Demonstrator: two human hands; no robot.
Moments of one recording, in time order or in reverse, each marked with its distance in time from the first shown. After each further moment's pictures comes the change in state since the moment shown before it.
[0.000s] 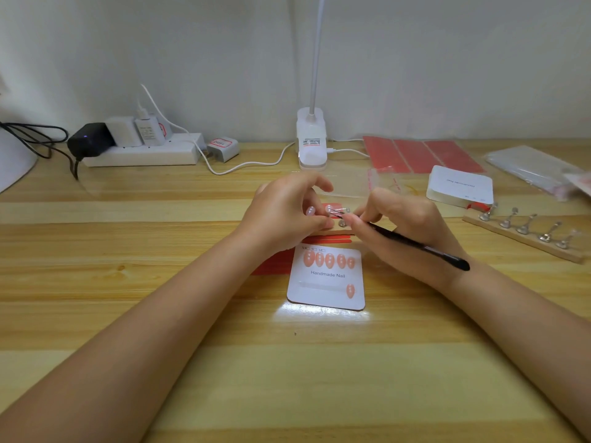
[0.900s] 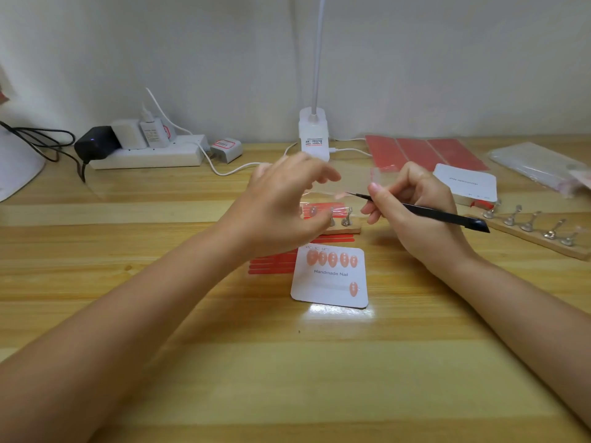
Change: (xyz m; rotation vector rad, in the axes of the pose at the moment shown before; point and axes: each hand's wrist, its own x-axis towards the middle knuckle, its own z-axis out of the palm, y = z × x) left_hand -0.015 0.014 -0.026 0.246 0.029 0.268; right_hand 0.006 -0.007 -0.003 0.413 0.156 0.641
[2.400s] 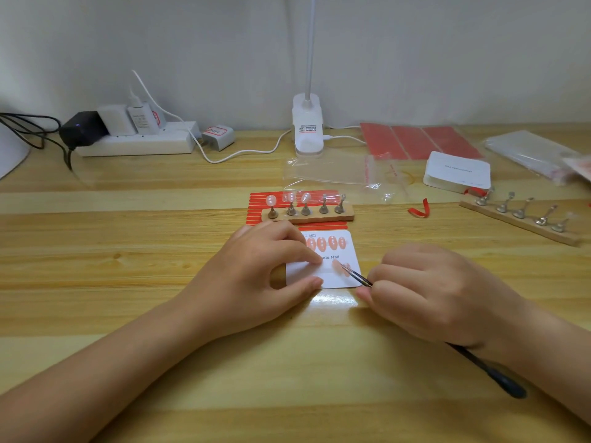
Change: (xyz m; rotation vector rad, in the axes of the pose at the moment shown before) left_hand -0.070 0.011 0.010 -0.048 -0.202 -0.052; right_hand -0.058 -0.013 -0.029 -0.774 -0.533 -1.006
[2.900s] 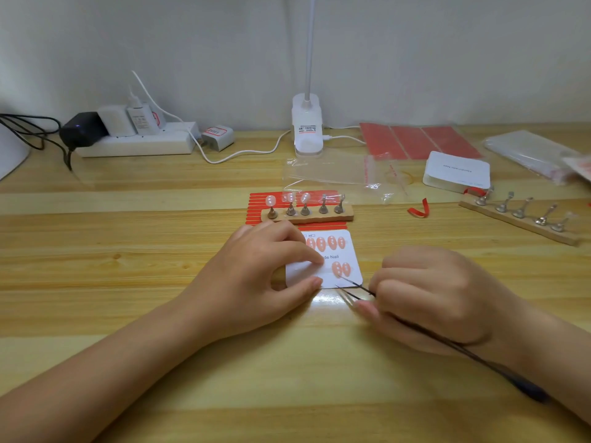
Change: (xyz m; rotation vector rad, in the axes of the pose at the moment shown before) left_hand 0.000 0.004 -0.002 0.018 0.000 0.001; right_hand 0.004 -0.005 -0.002 0.142 0.110 0.080
